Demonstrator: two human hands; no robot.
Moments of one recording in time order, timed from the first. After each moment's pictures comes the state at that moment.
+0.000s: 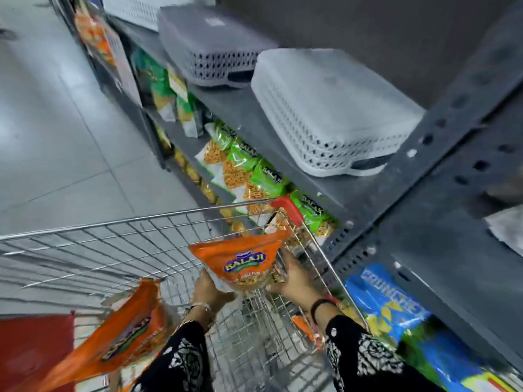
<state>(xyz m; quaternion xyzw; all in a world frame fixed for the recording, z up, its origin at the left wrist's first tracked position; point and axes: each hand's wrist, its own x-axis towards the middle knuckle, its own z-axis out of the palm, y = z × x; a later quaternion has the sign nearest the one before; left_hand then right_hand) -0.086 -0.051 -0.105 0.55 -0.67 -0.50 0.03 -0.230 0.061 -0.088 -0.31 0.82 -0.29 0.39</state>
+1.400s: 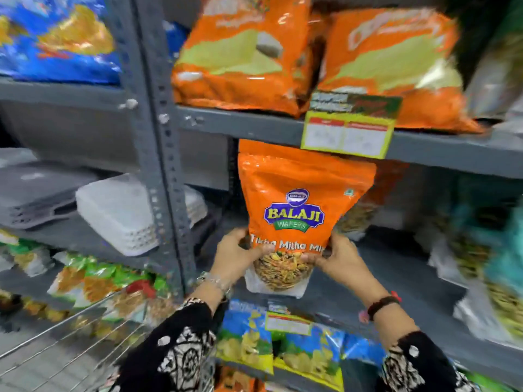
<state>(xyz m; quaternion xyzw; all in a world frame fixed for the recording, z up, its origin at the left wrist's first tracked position) -0.222 0.199 0.176 0.04 -0.77 -0.63 0.11 -0.240 0.393 0.206 -0.15 0.86 -0.49 0.00</state>
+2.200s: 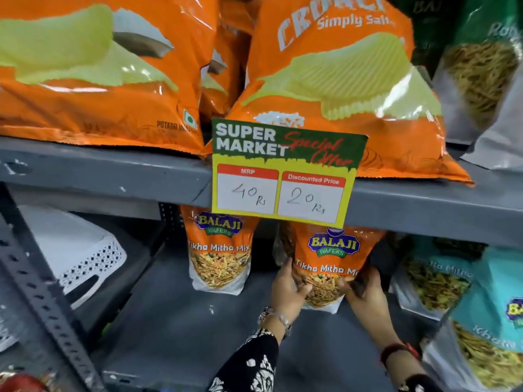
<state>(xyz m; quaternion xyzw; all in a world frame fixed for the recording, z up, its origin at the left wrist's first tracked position) -0.381 0.376 0.116 -0.05 -0.79 -0.61 0.02 -0.356 0.528 0.132 0.11 0.82 -0.54 -0.15</state>
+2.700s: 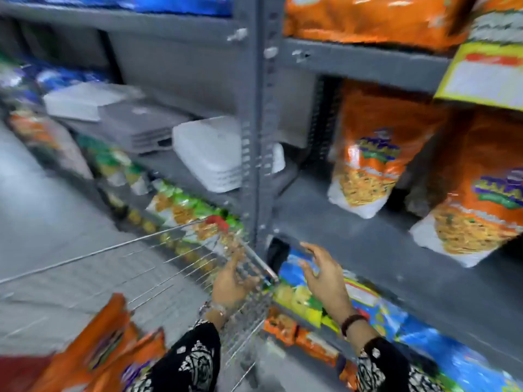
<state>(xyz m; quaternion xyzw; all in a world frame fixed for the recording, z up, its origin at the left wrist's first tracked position) -0.106 0.126 0.046 0.24 -0.81 -0.52 0.13 -0.197 0.292 0.077 -0.27 0.86 -0.44 0.02</state>
